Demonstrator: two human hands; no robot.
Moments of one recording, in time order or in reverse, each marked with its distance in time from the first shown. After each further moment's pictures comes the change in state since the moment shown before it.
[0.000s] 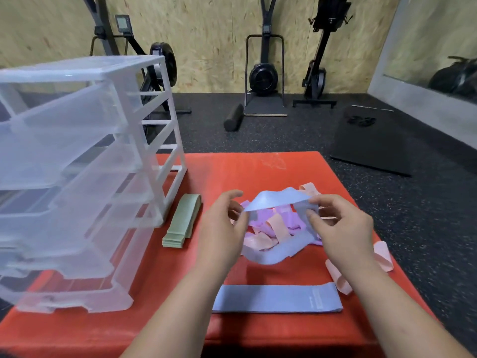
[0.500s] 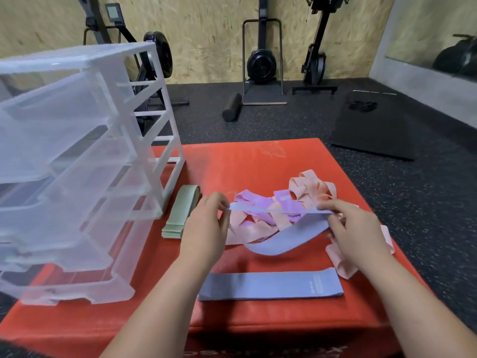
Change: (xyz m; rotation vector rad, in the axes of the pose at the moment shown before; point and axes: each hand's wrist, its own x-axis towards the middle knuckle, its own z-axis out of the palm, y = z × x) left_hand -0.003 -0.041 -0.016 0.356 -0.084 0.062; right_hand -0.010 0.046 -0.022 -0.356 -0.194 0.137
